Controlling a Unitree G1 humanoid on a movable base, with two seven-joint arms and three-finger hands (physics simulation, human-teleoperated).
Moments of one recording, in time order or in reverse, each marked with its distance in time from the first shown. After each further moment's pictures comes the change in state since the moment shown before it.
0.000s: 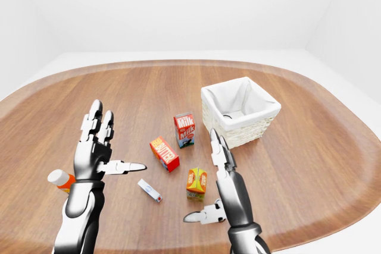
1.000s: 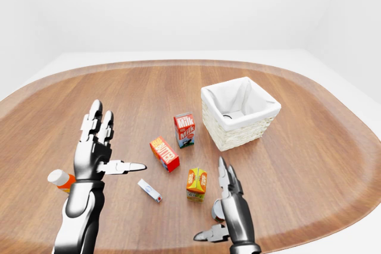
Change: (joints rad) left arm -0.001 0.000 0.001 0.003 0.000 0.000 0.002; right arm 0.103 -0.040 0.007 0.253 -0.055 0.000 -0.154
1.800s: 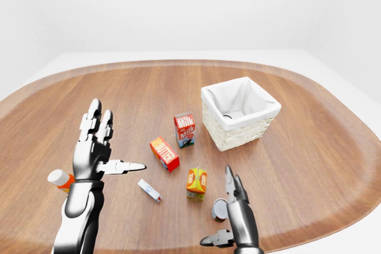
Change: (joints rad) left arm -0.001 0.000 0.000 -0.011 0.001 0.000 0.001; right arm 0.002 0.031 -0.064 0.116 0.002 0.000 0.009
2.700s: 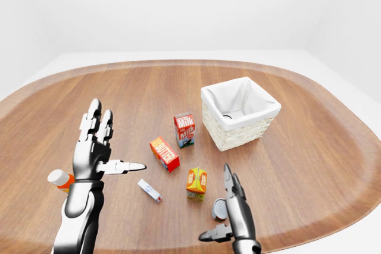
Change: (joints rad) left arm 0.000 0.000 0.000 0.000 0.000 0.000 0.000; right arm -0.060 0.045 -0.037 0.062 0.010 0.000 0.058
